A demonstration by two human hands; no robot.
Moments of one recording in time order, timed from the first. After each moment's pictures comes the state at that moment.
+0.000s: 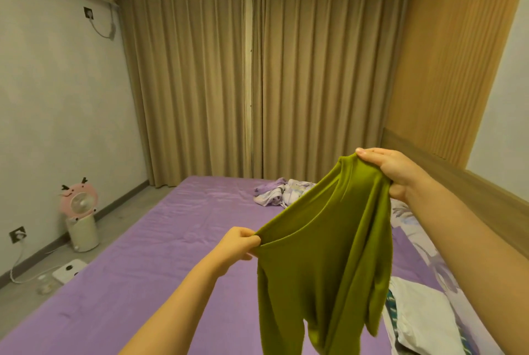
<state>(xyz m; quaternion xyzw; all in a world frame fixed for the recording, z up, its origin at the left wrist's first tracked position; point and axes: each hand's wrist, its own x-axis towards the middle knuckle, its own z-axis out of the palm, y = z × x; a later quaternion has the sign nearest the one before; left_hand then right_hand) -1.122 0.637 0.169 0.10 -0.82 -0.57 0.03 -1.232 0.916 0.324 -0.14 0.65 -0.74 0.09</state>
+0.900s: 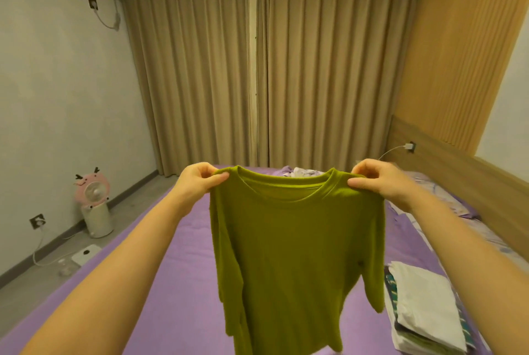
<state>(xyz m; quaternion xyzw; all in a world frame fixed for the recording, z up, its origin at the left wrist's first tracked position) -1.101 0.580 0.252 0.09 -0.77 -0.58 0.25 -1.240 0.937 0.270 -0.27 0.81 -0.52 0.03</state>
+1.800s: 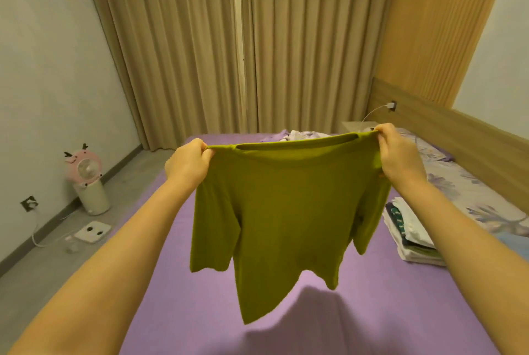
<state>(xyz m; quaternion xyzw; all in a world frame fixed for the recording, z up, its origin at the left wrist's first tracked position) -0.964 0.452 0.237 0.21 -0.92 -0.21 0.25 -1.074 0.825 0.230 -0.16 0.89 -0.31 -0.31</state>
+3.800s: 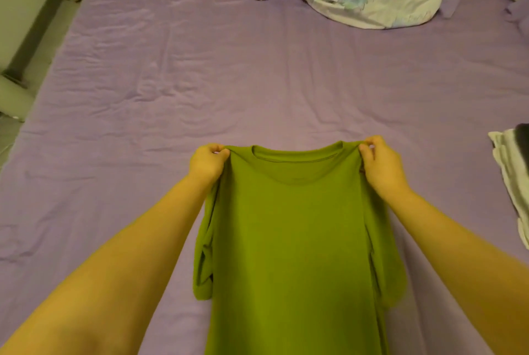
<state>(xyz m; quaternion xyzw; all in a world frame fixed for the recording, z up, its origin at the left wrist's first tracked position) -1.386 0.401 -0.199 0.37 -0.80 -0.46 -0.07 -1.448 0.714 -0.220 0.04 0.92 -0.38 0.07</state>
